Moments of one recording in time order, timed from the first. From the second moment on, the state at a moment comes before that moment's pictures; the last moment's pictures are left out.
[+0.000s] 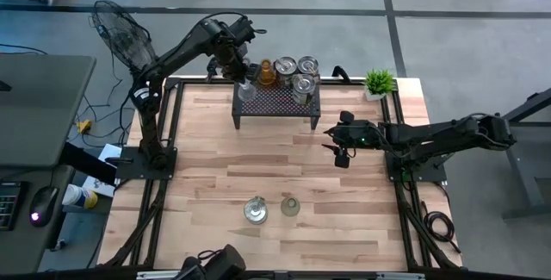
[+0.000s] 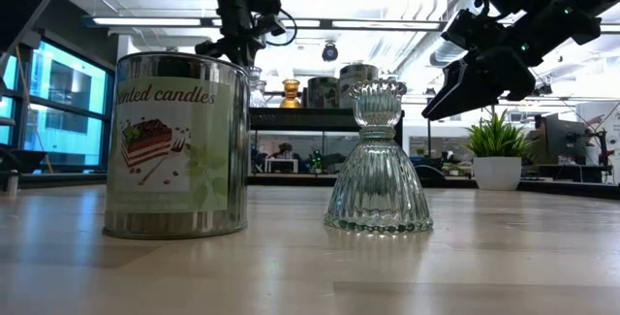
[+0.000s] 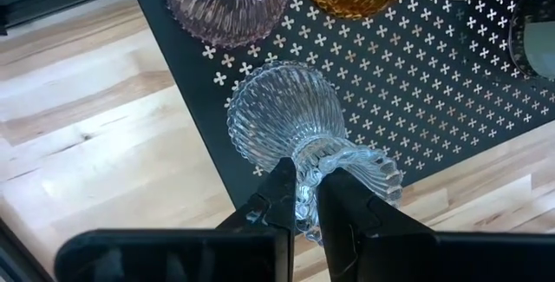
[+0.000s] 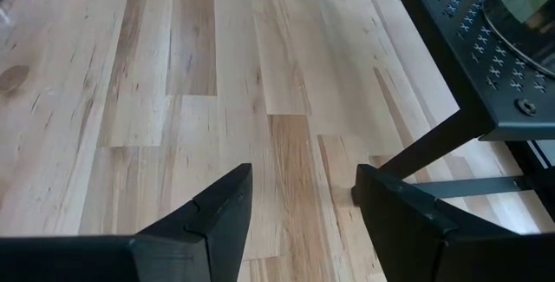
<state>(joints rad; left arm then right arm) 0.71 1.88 2.03 -1.46 0.13 -0.55 -0.11 1.02 0.43 -0.01 0.17 -0.16</state>
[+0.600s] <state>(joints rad) 0.71 1.89 2.03 -1.38 0.10 -0.53 -0.11 1.02 0.43 -0.01 0.17 -0.16</state>
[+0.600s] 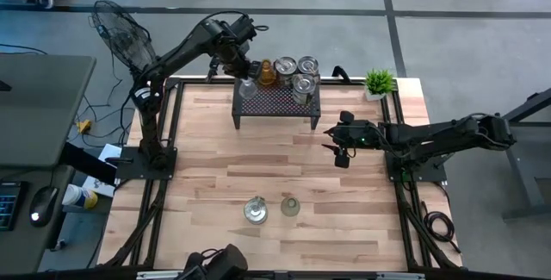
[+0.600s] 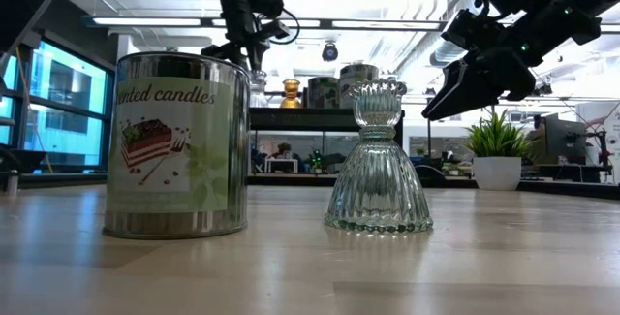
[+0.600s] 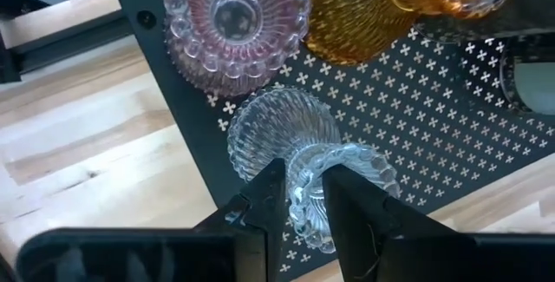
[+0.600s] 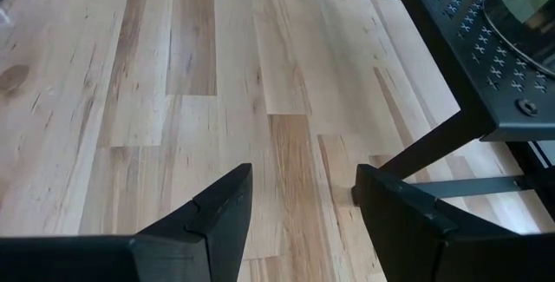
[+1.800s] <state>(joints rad) 0.71 1.88 2.03 -1.38 0.13 -0.45 -0.11 1.02 0.43 -0.02 0.17 -0.16</state>
